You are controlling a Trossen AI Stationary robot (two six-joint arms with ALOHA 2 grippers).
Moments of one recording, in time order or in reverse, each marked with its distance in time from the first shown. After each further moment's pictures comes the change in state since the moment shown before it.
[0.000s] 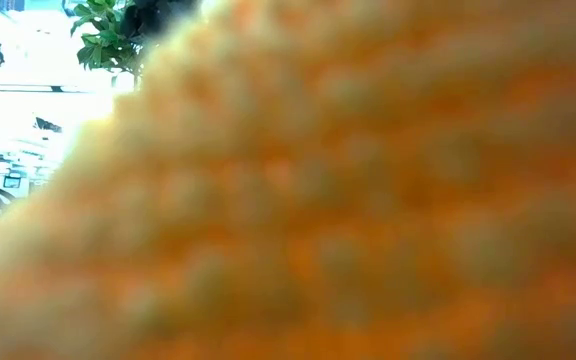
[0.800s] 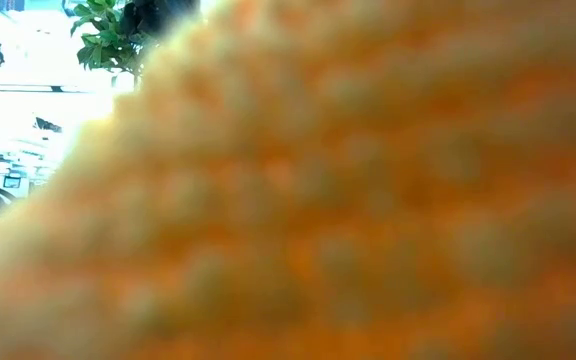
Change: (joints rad) left arm -0.016 0.000 0.000 -0.001 -0.012 0.012; right arm 0.226 -0.164 0.001 -0.177 -0.072 0.469
